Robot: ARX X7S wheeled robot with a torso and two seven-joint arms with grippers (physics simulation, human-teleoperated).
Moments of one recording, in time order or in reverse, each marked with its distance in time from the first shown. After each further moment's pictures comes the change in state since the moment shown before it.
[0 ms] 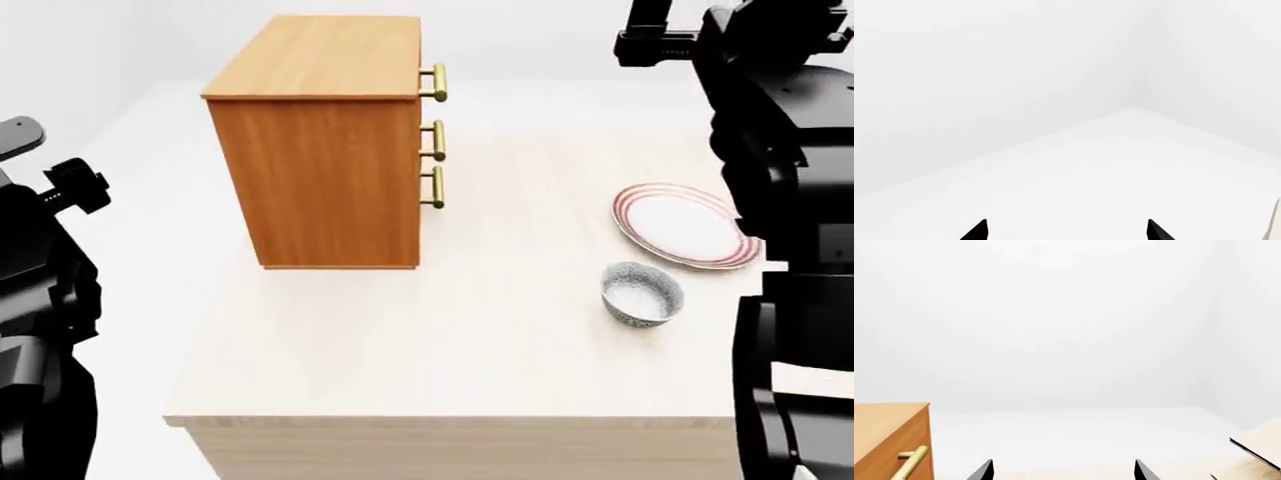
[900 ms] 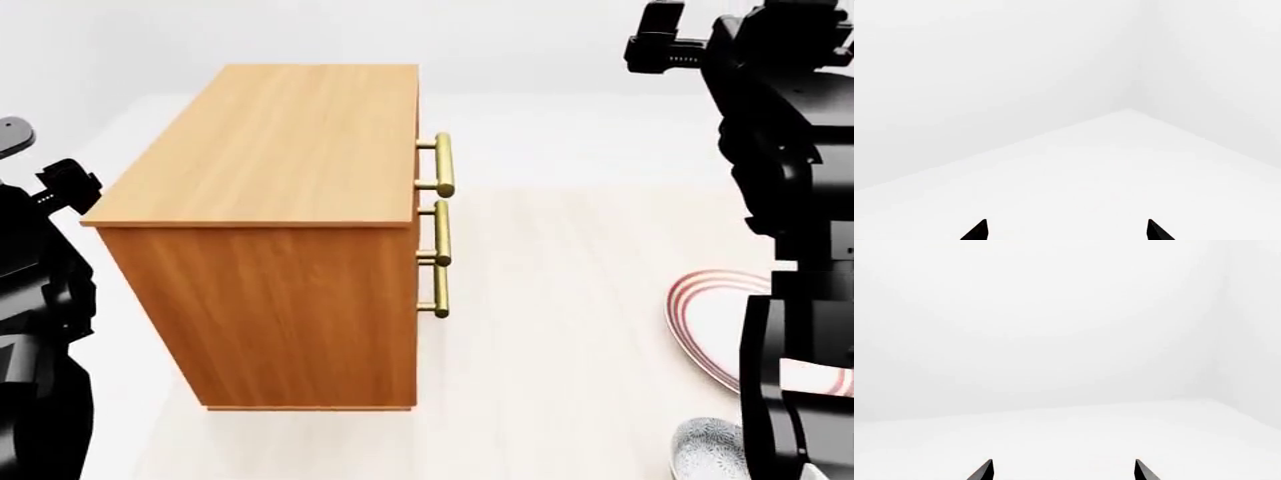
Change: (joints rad) left arm -0.008 -0.007 -0.035 -0.011 0.012 -0.002 -0.007; right arm 0.007 0.013 0.019 0.042 0.022 0.013 0.007
